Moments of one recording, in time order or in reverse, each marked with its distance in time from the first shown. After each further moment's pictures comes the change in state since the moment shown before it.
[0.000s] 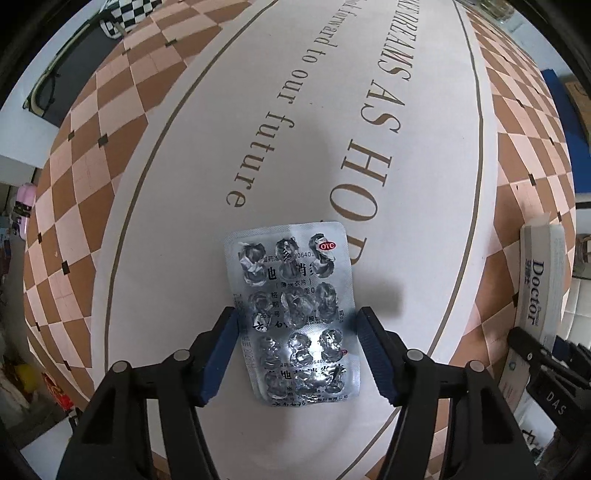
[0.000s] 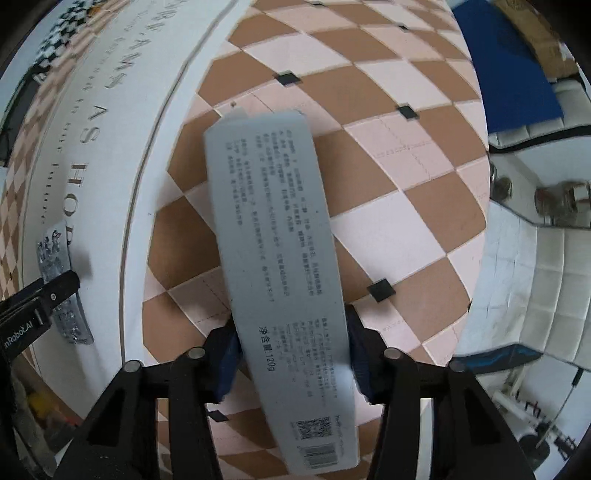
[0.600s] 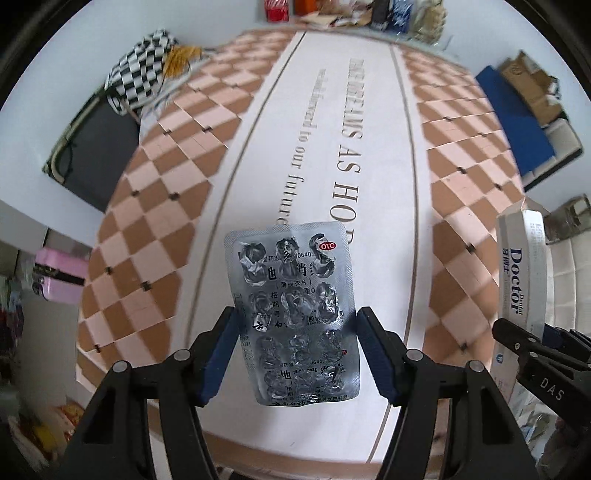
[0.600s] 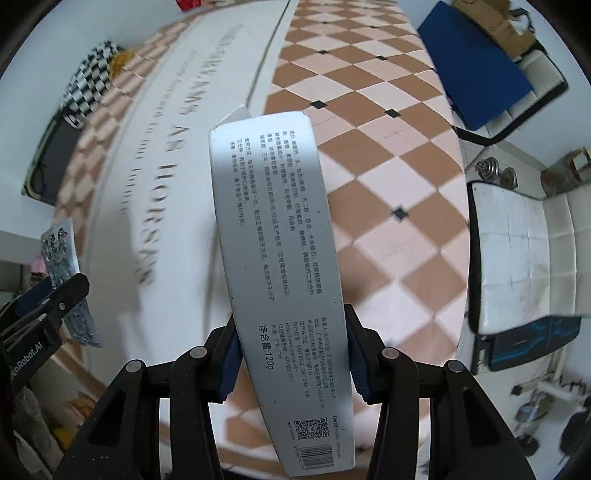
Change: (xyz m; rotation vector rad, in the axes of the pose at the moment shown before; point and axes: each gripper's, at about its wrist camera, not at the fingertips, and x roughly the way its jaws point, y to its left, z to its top) left arm -0.111 0.032 -0.078 0.183 -0.272 0.009; right arm -0.098 0.045 -0.117 0.144 -0.193 0.135
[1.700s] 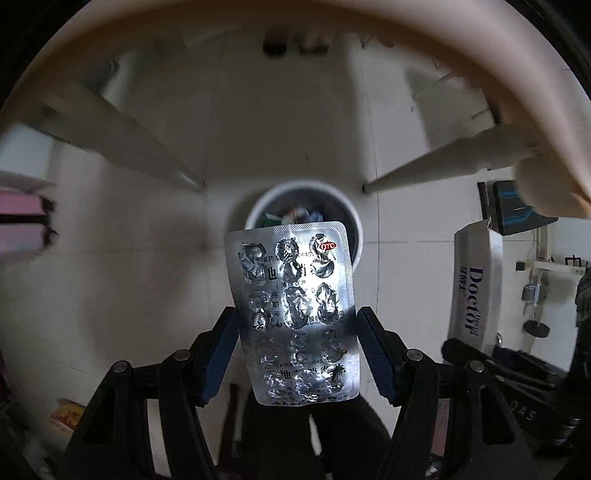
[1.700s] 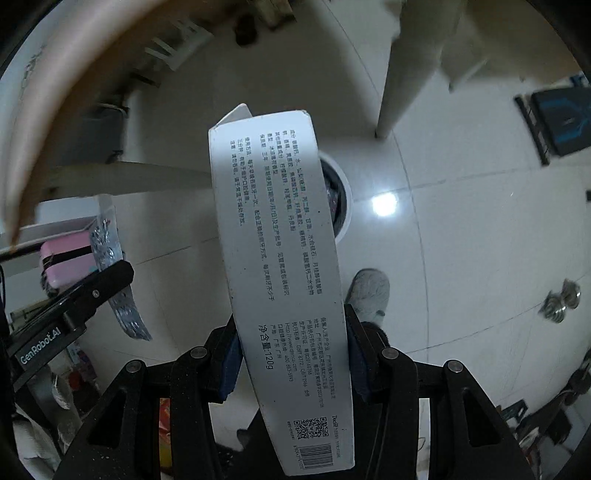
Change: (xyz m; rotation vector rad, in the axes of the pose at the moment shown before) left arm 0.187 0.108 -0.305 0.197 0.407 -0.229; right arm 0.214 0.064 -0.444 0.406 0.322 0.138
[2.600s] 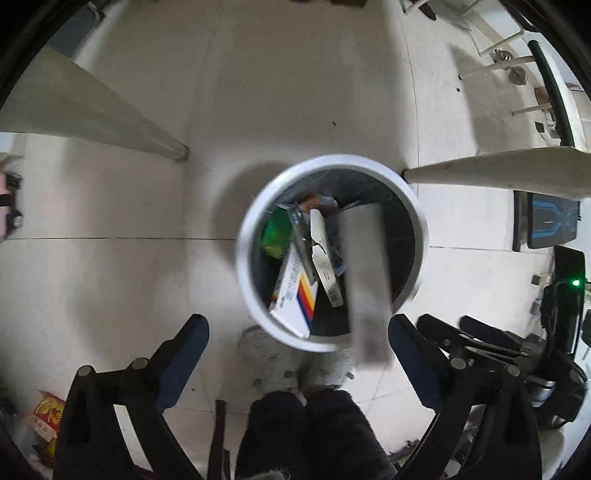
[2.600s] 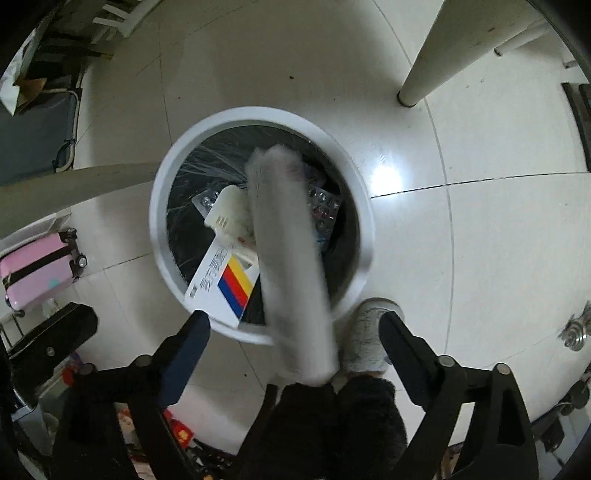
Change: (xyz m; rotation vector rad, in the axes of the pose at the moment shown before) left arm 0.153 0.039 0.052 -0.066 0.095 0.014; right arm 0.181 -0.021 0.094 -0.043 0.085 -0.053
